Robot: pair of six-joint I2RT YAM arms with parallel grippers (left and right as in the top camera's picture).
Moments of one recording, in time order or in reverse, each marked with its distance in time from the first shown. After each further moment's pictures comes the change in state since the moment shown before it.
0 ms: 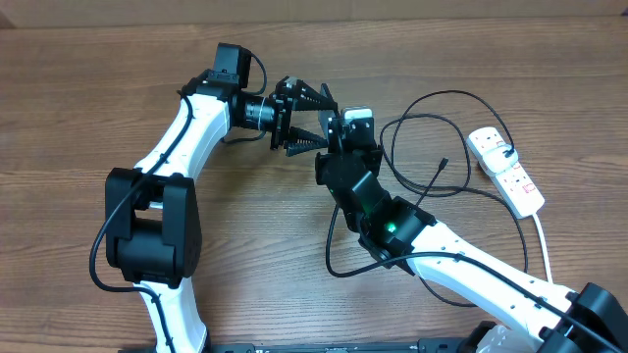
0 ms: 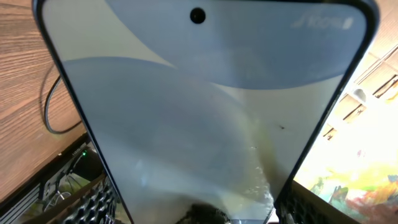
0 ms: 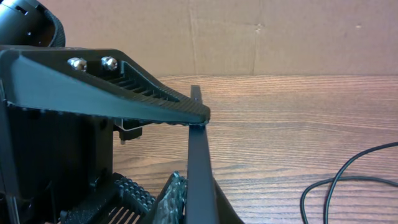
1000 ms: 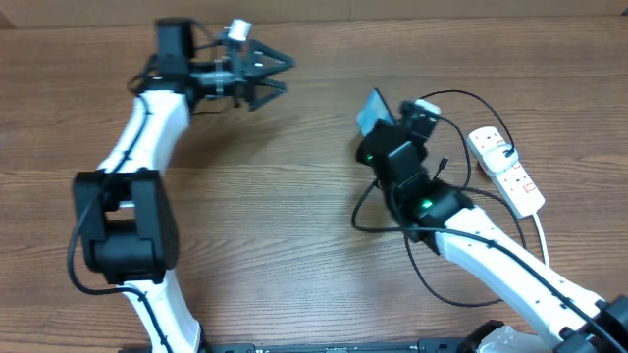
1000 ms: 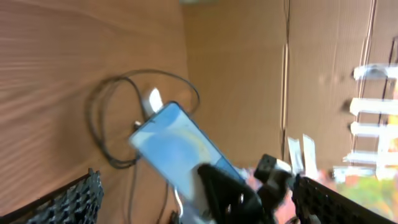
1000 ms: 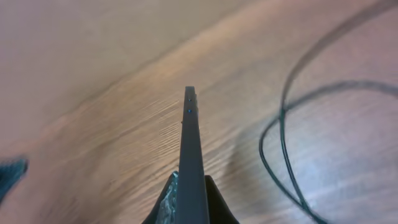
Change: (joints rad) left arm 0.196 0.000 0.020 0.410 -0.118 0.177; right arm -0.230 -0.055 0.010 -0.257 -0.110 0.492
